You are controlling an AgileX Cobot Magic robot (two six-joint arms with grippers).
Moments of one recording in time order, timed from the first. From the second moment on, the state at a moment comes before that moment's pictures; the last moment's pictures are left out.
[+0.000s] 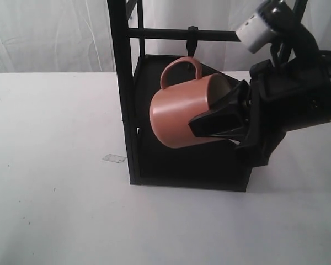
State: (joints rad) left arm 0.07 0.00 0.02 -0.07 0.38 0.22; right arm 0.33 1.19 -0.92 0.99 0.93 -1.24
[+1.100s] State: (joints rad) left arm 0.07 0.00 0.02 -0.07 0.38 0.22; right arm 0.87 1.15 -0.81 0.55 0.63 -0.85
